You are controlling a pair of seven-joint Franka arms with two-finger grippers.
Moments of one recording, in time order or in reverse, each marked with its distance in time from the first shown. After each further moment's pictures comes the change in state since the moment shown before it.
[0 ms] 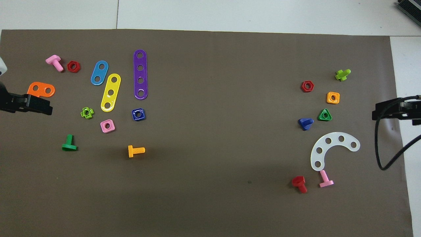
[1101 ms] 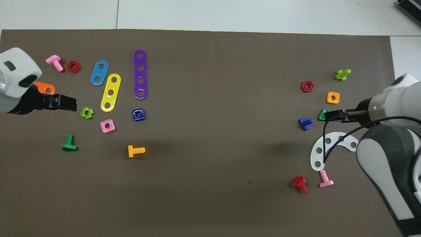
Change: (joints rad) left arm -0.073 -0.027 -0.018 -0.162 -0.003 0.215 -0.125; right arm 0.043 0.020 0.002 -0.432 0.044 0.523 -0.143
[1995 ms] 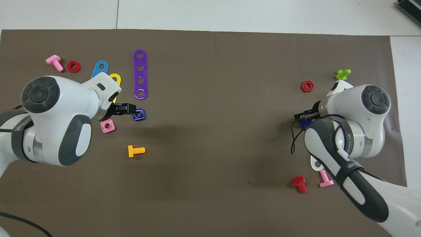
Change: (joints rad) left arm -0.153 0.117 -0.003 -0.252 0.000 0.426 -0.202; right arm 0.030 0.278 0.000 -0.079 0.049 0.366 -0.226
